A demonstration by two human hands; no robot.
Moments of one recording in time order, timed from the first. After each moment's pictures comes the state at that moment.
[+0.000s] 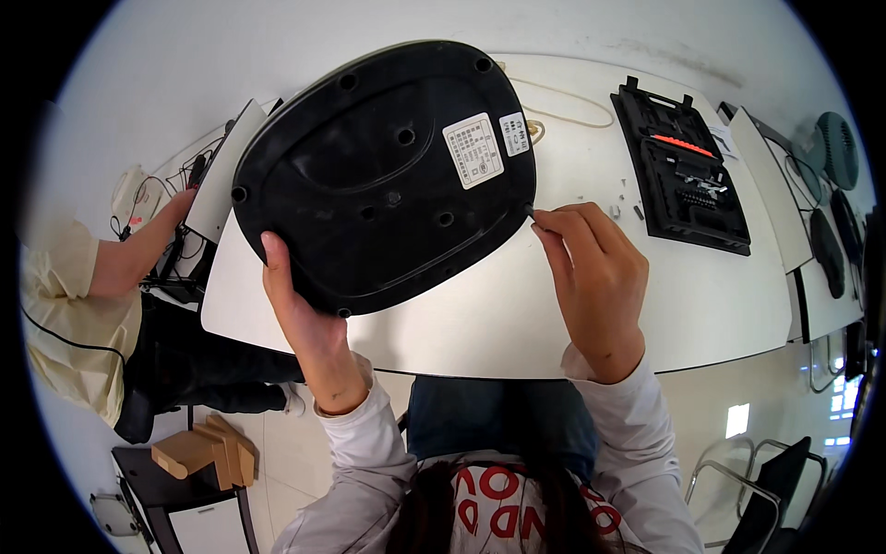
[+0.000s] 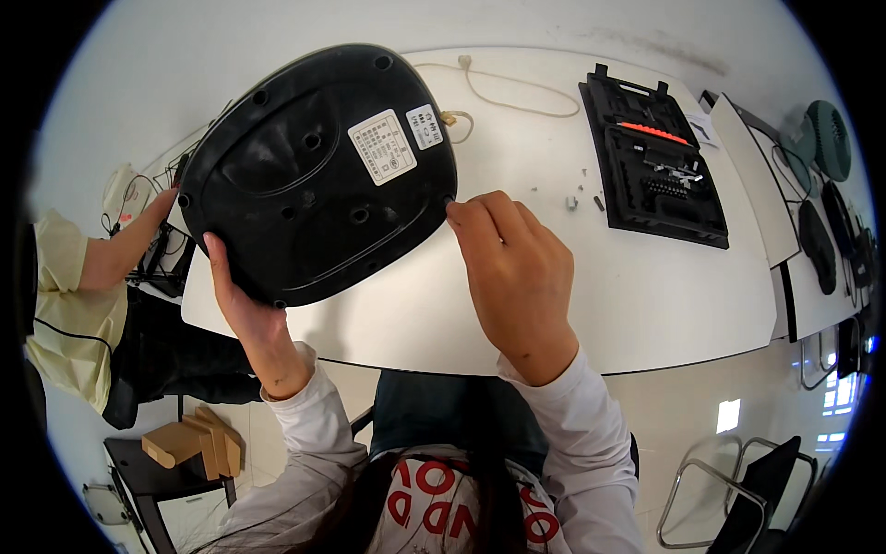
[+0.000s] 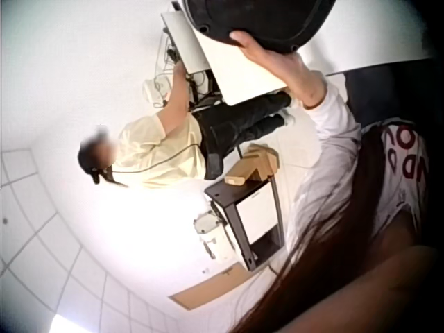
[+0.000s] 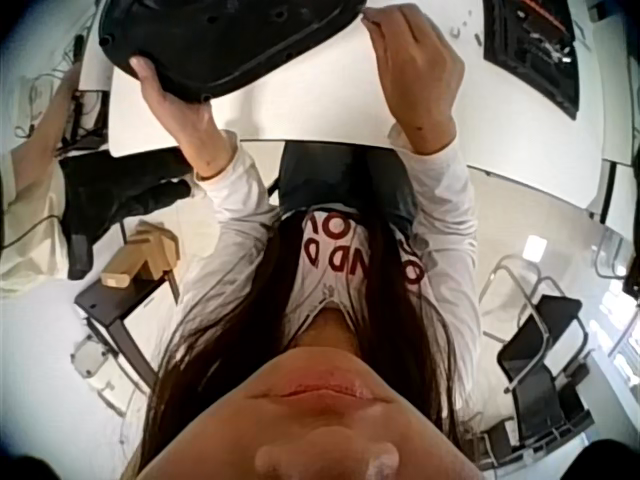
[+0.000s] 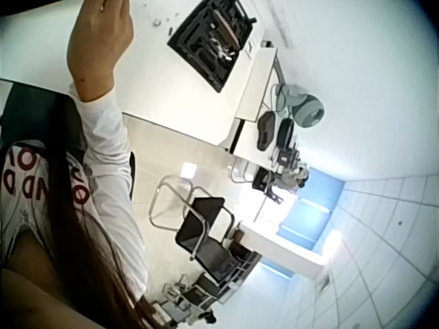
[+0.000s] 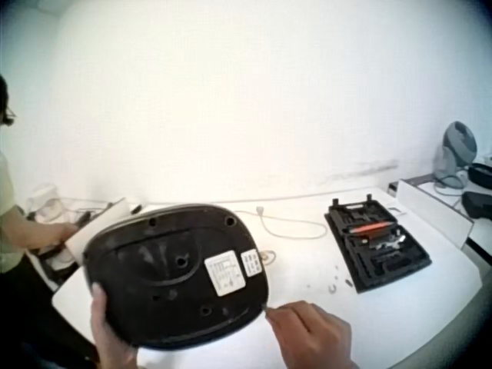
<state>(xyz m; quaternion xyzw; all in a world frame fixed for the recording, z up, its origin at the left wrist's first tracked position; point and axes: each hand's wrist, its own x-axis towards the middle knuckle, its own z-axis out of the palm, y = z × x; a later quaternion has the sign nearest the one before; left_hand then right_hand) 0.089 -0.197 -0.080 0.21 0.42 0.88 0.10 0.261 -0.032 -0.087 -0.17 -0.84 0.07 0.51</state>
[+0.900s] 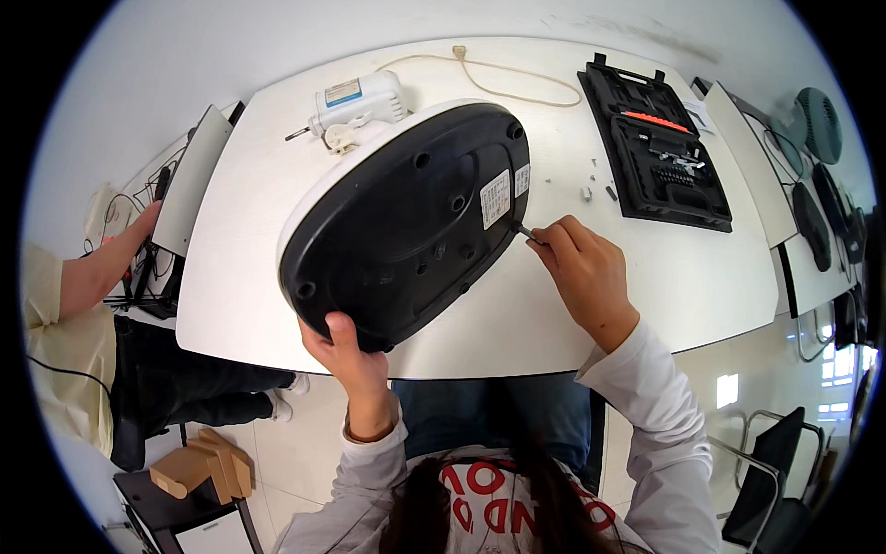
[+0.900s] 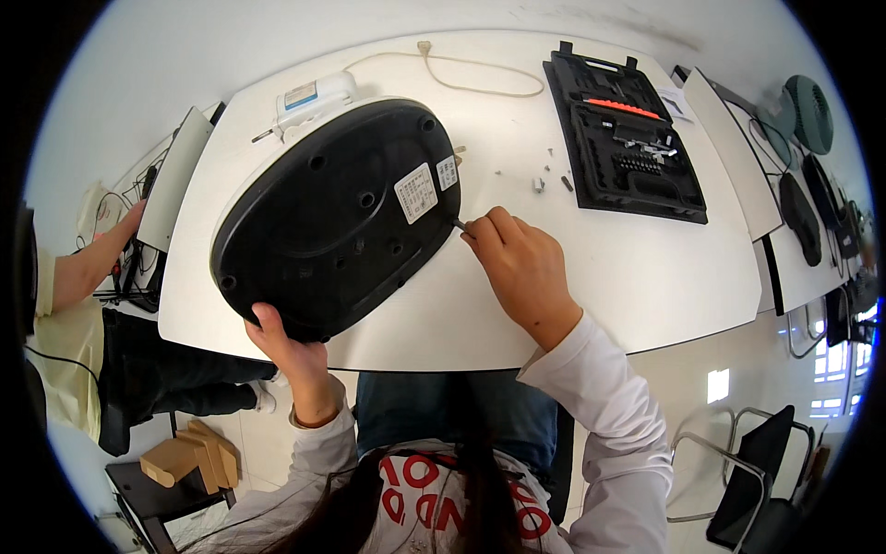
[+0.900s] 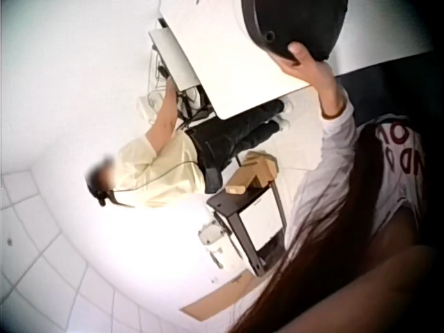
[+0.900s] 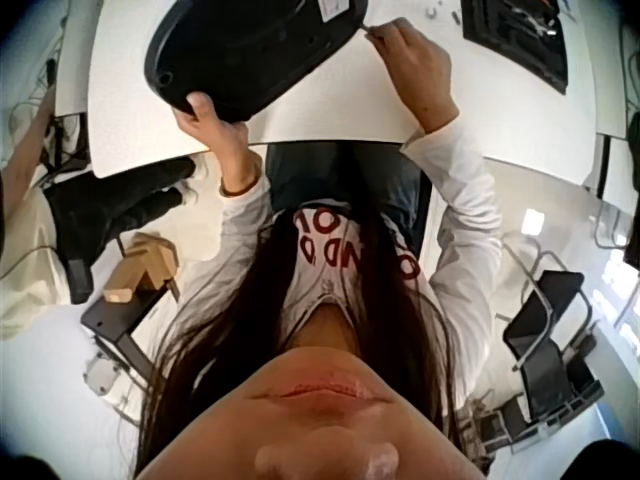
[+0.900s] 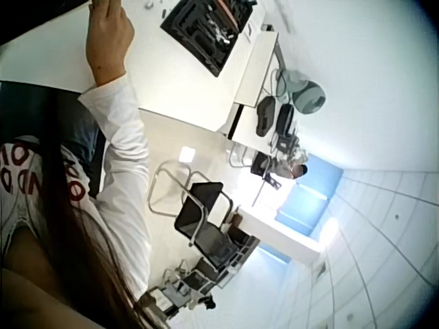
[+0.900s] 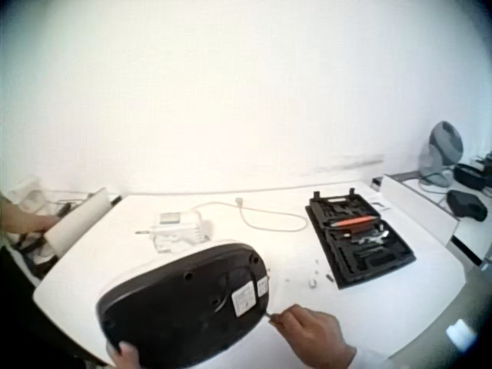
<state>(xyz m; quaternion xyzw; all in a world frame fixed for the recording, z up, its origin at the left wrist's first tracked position) 0.141 -0.180 -0.154 0.25 0.51 0.82 -0.01 0.290 0.011 -0.145 -0.17 -0.91 0.05 0.38</state>
